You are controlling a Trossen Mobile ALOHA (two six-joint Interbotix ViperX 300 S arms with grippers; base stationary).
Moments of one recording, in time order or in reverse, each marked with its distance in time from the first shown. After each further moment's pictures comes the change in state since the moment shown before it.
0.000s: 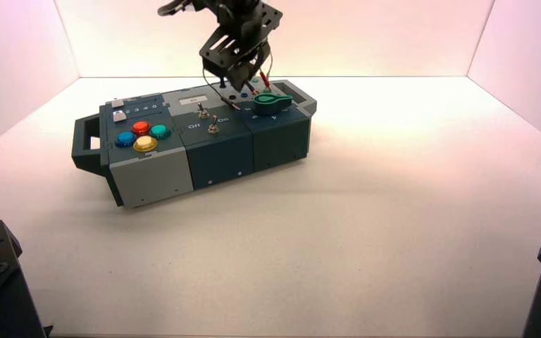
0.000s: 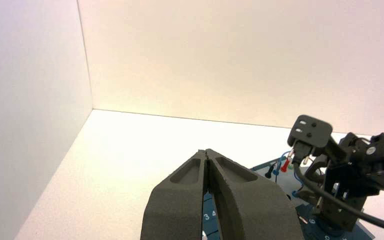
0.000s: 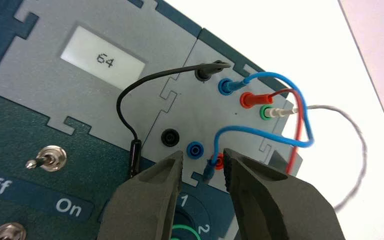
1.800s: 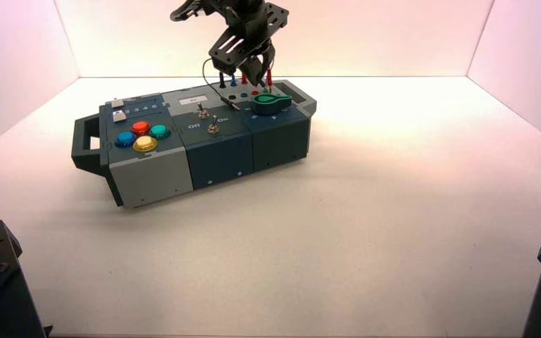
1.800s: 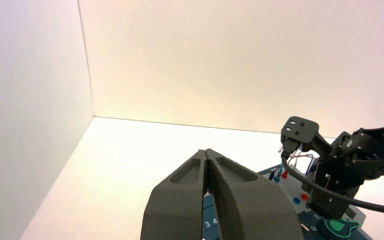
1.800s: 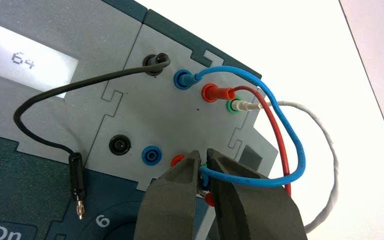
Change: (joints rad) left arm 0.000 -0.002 0.000 0.002 -0.025 0.003; right arm -0.043 0.075 -0.126 -0.009 0.144 0.002
